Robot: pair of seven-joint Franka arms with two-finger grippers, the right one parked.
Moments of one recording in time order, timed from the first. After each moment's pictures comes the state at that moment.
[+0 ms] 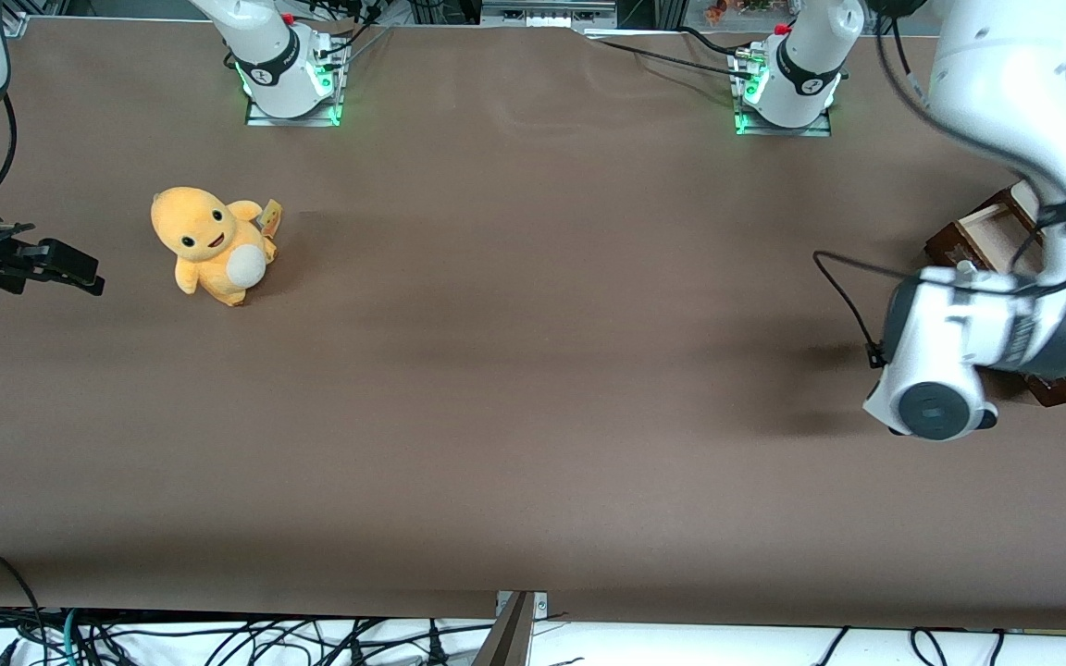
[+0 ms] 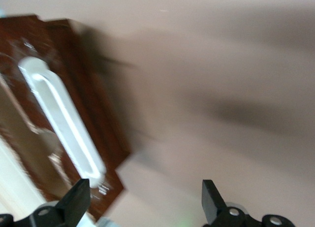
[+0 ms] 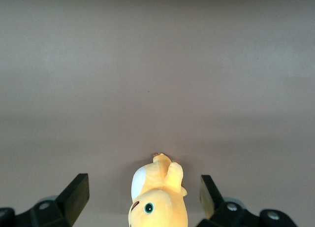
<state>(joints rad) -0.08 0.64 -0.01 -1.30 0.32 1.40 -0.35</state>
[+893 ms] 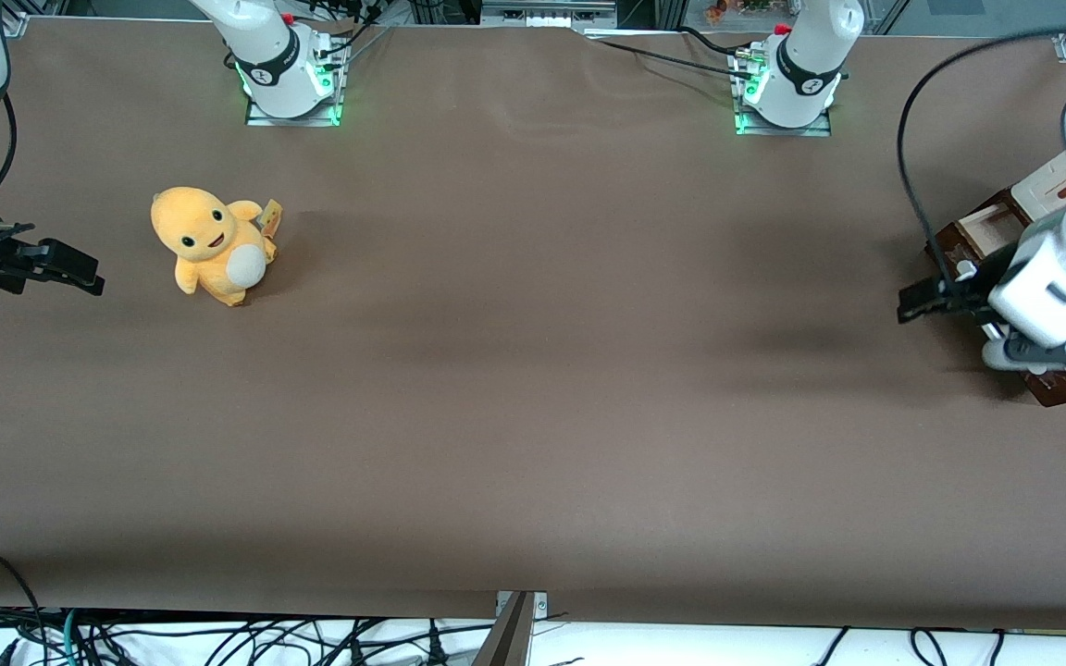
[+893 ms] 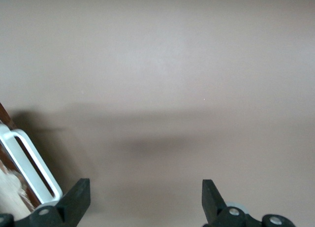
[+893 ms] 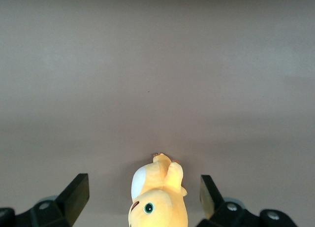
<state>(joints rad) -0.04 0.19 0.01 -1.49 -0.02 1.67 0.04</state>
